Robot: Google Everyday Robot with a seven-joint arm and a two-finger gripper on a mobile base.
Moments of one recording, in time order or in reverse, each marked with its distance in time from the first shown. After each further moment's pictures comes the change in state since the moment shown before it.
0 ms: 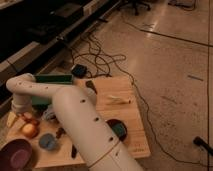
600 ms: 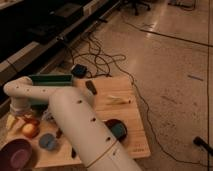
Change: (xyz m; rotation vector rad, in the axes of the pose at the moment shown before) arm -0.001 -0.003 0.010 -0.016 -0.012 0.011
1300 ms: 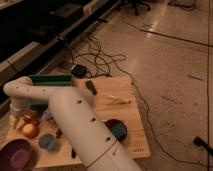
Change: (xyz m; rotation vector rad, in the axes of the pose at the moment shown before) arm -0.002 -0.001 0.004 0.000 -0.008 -0.001
